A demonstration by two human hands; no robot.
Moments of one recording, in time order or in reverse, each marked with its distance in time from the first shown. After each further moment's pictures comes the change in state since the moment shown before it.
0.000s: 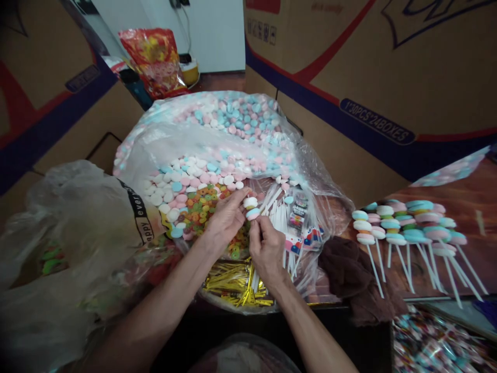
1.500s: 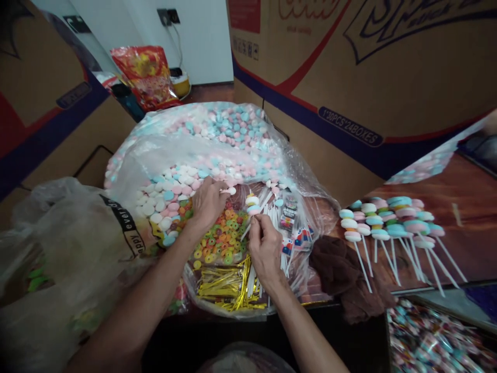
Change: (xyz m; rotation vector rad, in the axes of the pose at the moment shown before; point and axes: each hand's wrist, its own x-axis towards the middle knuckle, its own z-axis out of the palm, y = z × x) left_hand 0.035 0.041 -0.024 2.052 0.181 0.655; right_hand 0.005 0.013 -0.002 0.143 0.034 0.177
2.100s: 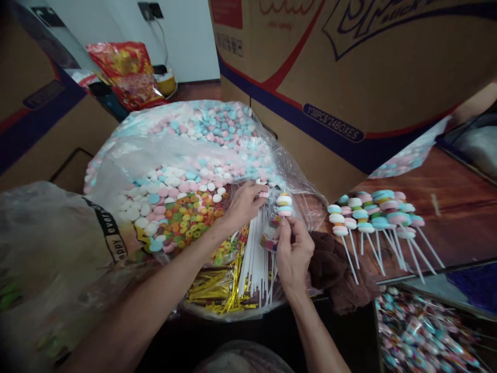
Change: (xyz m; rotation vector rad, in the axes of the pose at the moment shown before) left_hand 0.005 0.080 0.038 -0.767 -0.133 0.379; right_hand 0.004 0.000 -0.057 0.006 0.298 0.086
